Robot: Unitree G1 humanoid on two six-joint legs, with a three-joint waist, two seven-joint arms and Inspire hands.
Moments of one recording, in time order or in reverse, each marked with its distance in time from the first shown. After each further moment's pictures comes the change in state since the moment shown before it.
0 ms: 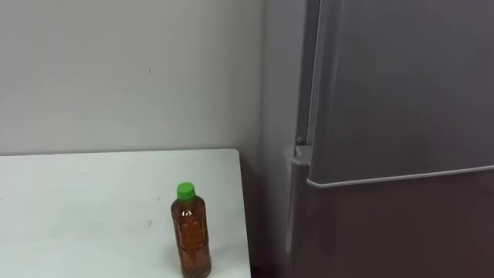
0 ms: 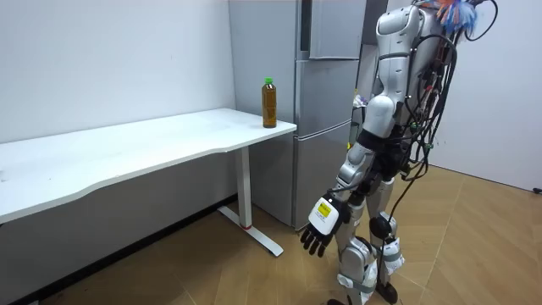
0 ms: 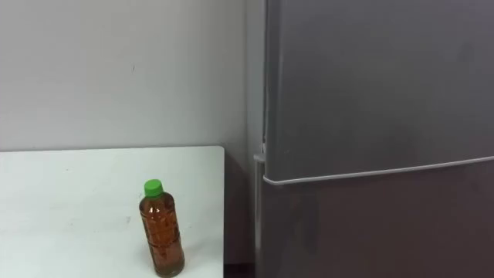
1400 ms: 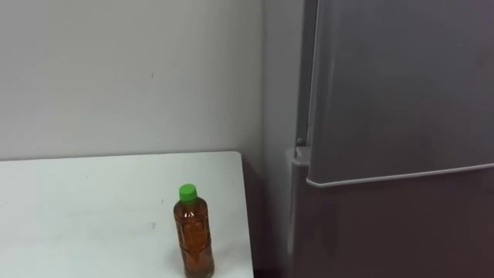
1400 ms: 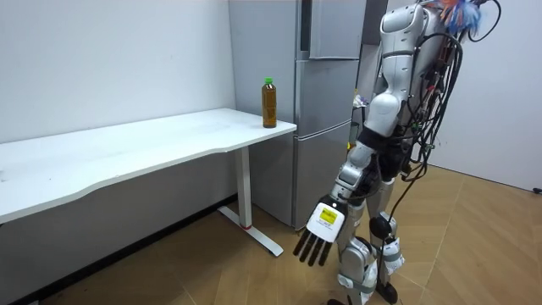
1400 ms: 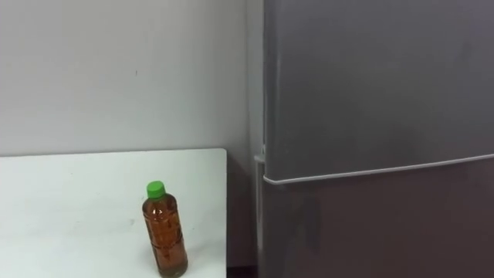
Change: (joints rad) left arm -0.004 0.013 0.154 -0.013 -0.406 -0.010 0.111; right arm -0.006 -0.017 -0.024 0.012 0.017 0.037 0.015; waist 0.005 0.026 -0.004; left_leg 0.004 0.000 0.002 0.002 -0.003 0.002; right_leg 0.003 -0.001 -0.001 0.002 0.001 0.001
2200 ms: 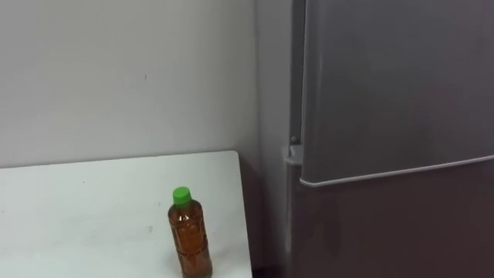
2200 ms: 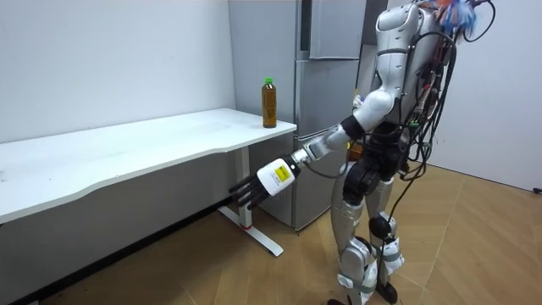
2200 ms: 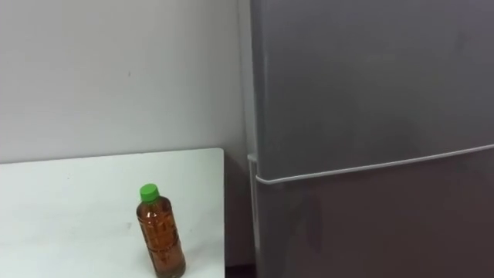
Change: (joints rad) left arm -0.021 0.007 0.045 -0.455 -0.209 -0.208 0.205; right arm 0.031 0.010 -0.119 -0.053 -0.132 -0.066 0.032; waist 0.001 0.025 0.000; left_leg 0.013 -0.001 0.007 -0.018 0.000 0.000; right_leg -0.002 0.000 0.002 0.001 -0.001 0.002
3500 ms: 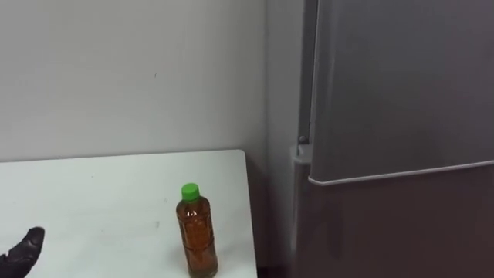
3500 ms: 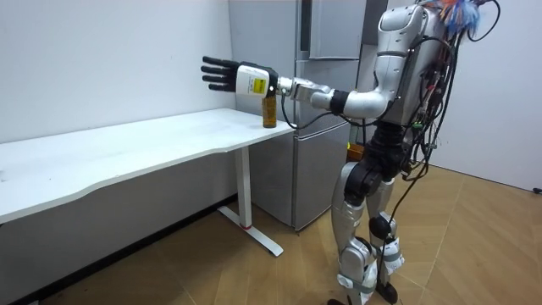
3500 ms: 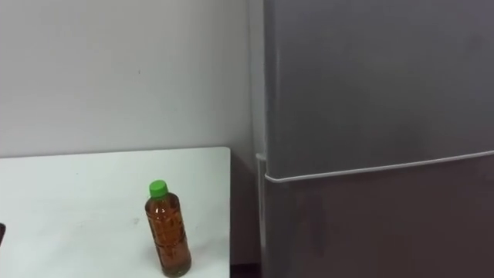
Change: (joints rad) left arm -0.134 0.003 0.049 -0.774 -0.018 -0.027 0.044; right arm 0.021 0.035 0.006 -0.039 0.036 -0.007 -0.021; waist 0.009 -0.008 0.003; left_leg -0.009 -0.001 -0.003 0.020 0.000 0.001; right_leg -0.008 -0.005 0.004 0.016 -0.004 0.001
